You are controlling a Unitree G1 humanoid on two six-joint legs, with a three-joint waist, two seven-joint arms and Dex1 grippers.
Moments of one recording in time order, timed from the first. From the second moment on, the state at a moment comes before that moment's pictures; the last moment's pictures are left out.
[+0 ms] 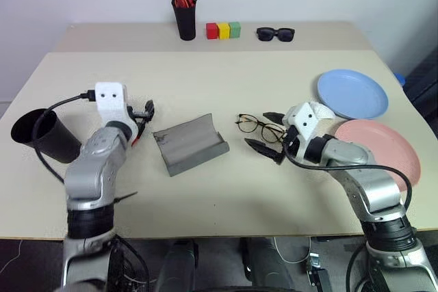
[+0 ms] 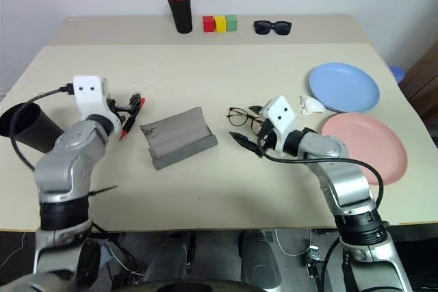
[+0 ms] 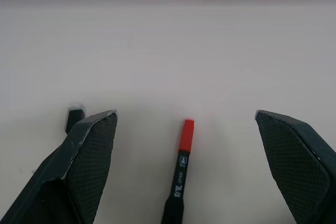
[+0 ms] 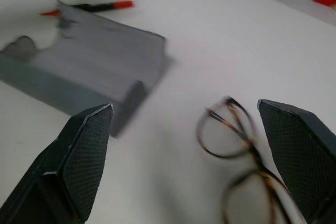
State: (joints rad) left arm -0.51 0.34 0.23 -0.22 -0.26 0.97 0.03; right arm -0.31 -0.55 0.09 -0.36 0.32 0.52 0.71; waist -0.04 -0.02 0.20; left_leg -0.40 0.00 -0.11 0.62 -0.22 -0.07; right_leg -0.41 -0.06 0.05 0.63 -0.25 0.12
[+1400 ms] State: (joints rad) left arm -0.22 0.41 0.60 -0.32 -0.07 0.32 0.11; right arm -0.56 -0.25 0.27 -0.24 0.36 0.45 0.77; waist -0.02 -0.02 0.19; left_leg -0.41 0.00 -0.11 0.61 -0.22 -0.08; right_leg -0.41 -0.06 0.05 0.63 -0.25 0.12
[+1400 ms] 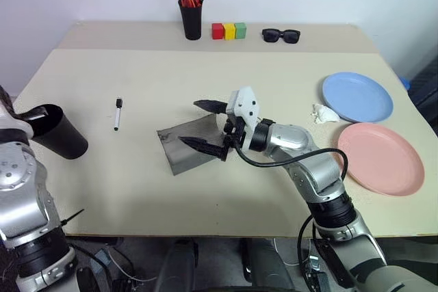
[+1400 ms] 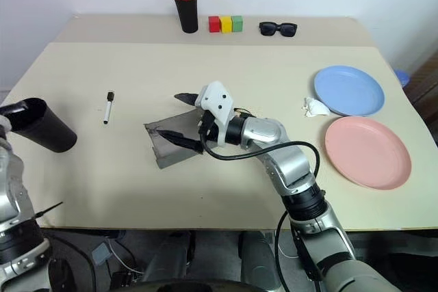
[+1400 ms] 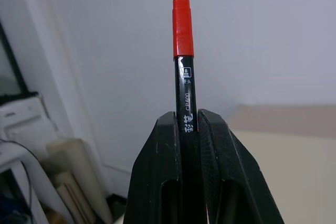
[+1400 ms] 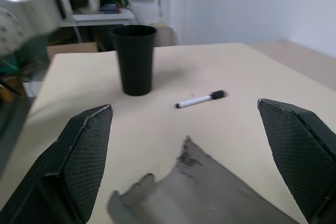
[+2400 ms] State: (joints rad) left arm -0.67 0.34 0.29 -0.13 -0.07 0.97 0.16; right arm -0.53 -0.24 0.28 -0.23 0.33 0.43 0.77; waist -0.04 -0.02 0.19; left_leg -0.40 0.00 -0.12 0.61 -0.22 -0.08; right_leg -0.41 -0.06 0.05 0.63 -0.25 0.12
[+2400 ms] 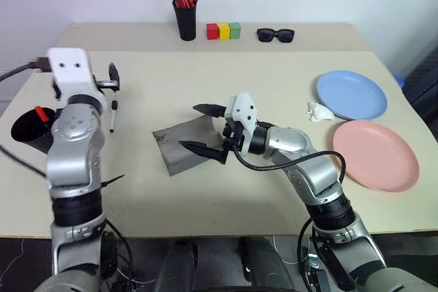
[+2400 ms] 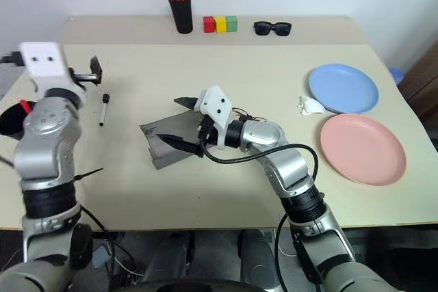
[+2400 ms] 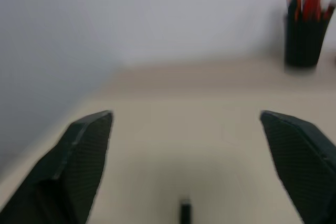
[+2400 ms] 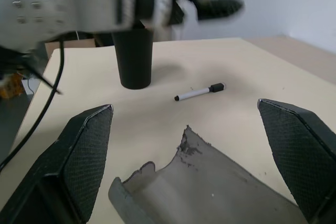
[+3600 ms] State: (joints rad) left arm -0.33 0.45 0.57 -0.28 -0.02 0.33 0.14; right arm -0.51 -0.24 0.29 -0.23 0.34 0.42 0.78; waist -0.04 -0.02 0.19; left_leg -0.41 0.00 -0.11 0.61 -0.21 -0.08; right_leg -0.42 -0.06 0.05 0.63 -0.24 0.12
